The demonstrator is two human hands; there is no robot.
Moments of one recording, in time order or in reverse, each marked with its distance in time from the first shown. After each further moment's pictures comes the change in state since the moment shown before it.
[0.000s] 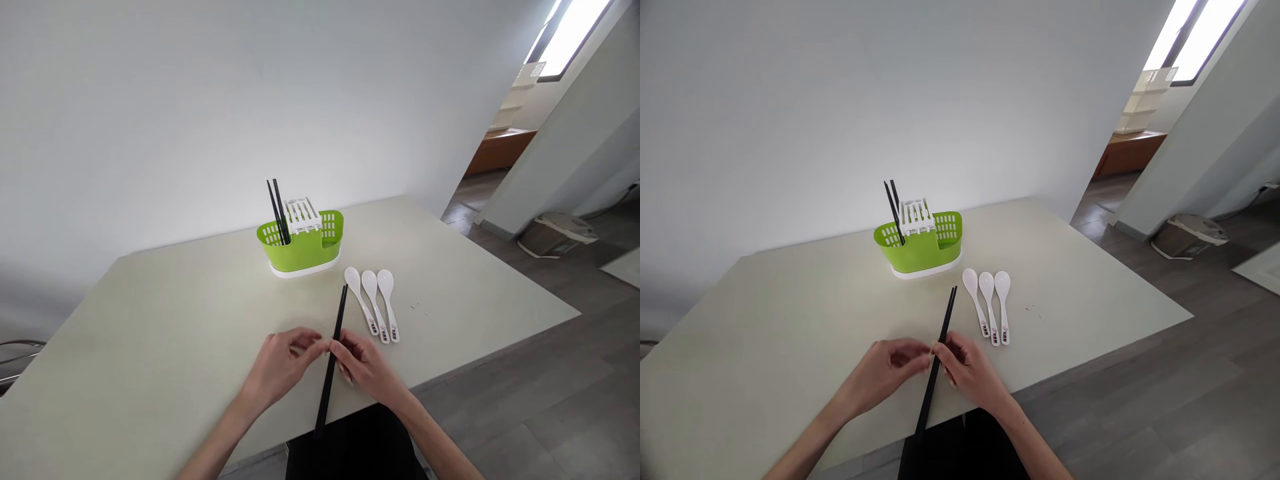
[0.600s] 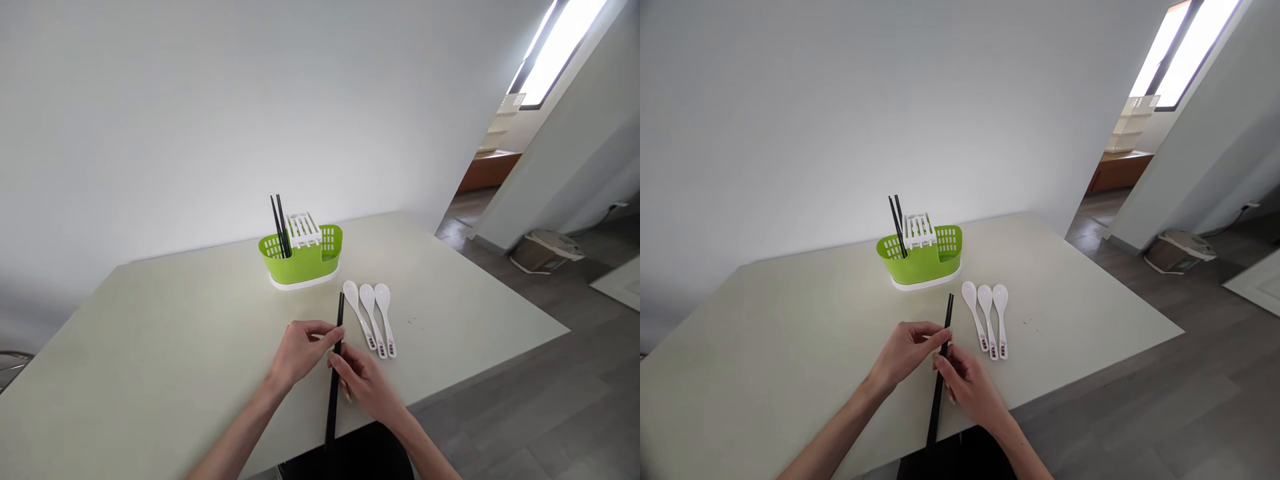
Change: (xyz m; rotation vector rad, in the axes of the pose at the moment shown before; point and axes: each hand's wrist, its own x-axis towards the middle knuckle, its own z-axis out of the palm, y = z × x) left_hand 0.043 0.025 0.010 -0.182 0.129 0.137; right_hand 0.002 0.011 0.003 0.003 0.036 0.004
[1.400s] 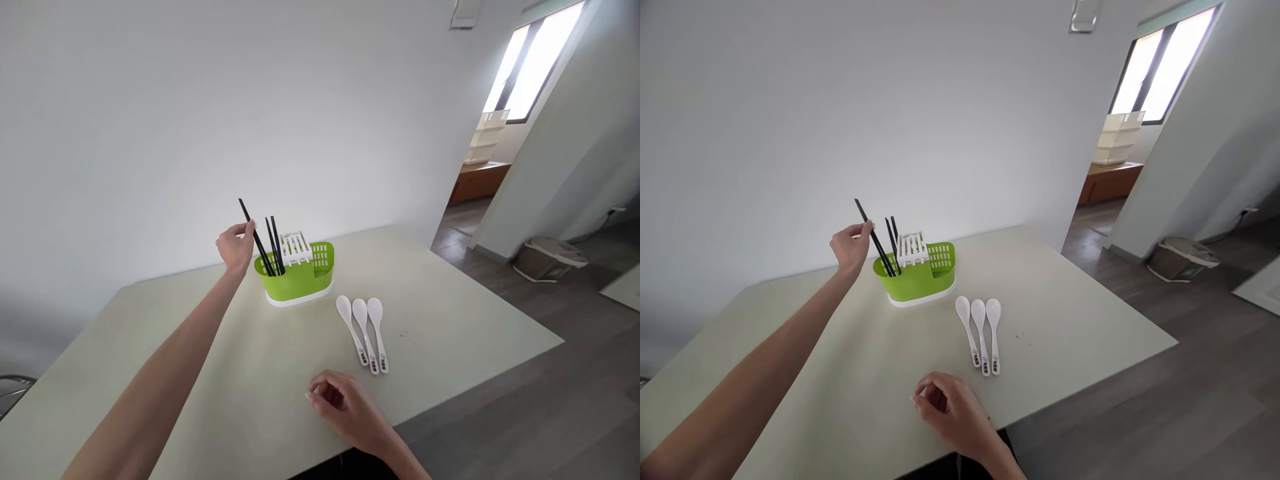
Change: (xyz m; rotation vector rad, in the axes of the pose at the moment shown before) left_hand 0.158 0.074 -0.162 0.276 1.048 0.363; right_hand -0.005 -0.014 0.007 -0.262 -0.092 -0.093
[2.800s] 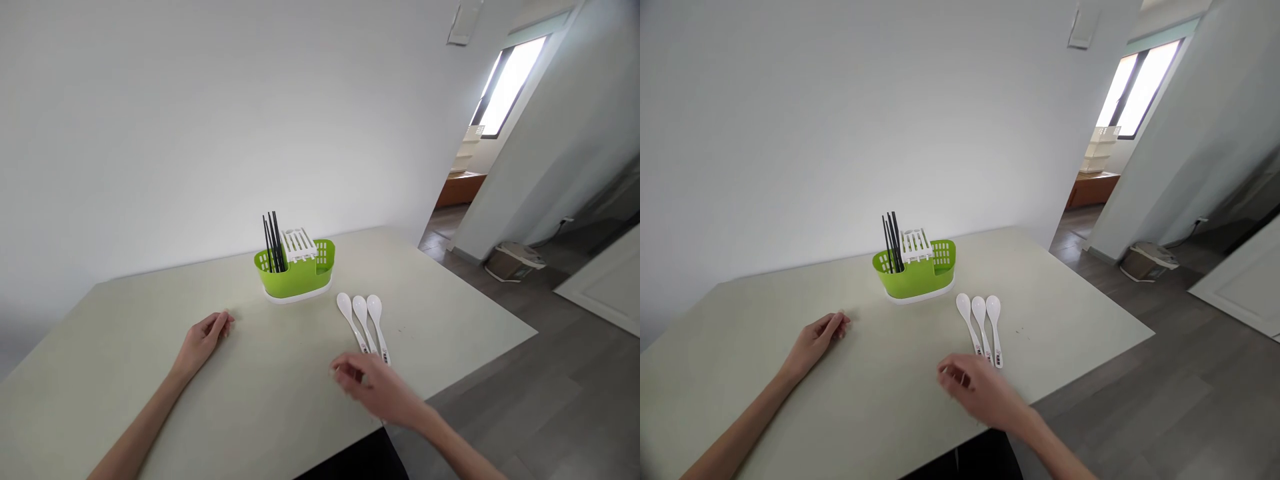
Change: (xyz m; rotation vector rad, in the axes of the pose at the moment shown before) left_hand -0.114 -0.139 -0.130 0.112 -0.678 -0.175; right_hand 0.002 -0.027 -0.041 -0.259 -0.010 0.051
